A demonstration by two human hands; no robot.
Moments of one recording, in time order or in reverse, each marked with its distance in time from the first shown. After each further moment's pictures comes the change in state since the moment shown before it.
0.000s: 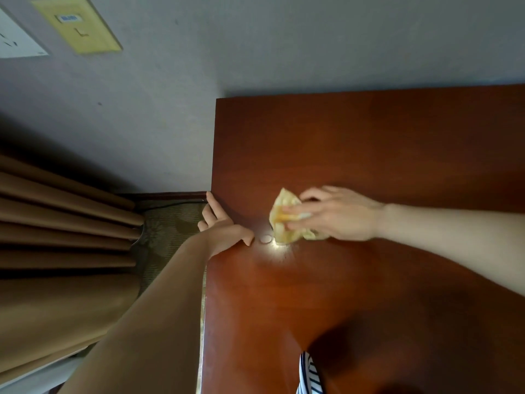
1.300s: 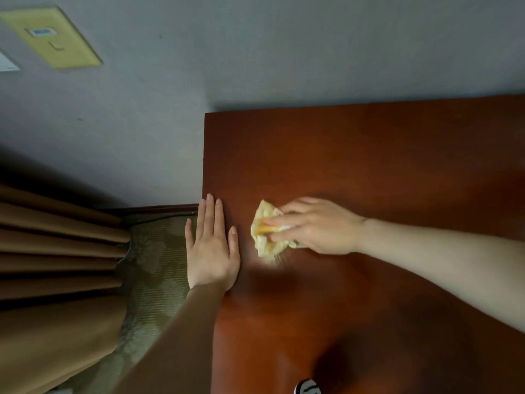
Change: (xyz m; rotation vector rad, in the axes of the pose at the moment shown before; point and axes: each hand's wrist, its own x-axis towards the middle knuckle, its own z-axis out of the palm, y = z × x) left_hand 0.008 -0.015 0.028 0.358 0.651 0.467; right_hand 0.027 0.005 0.009 0.044 0.142 0.072
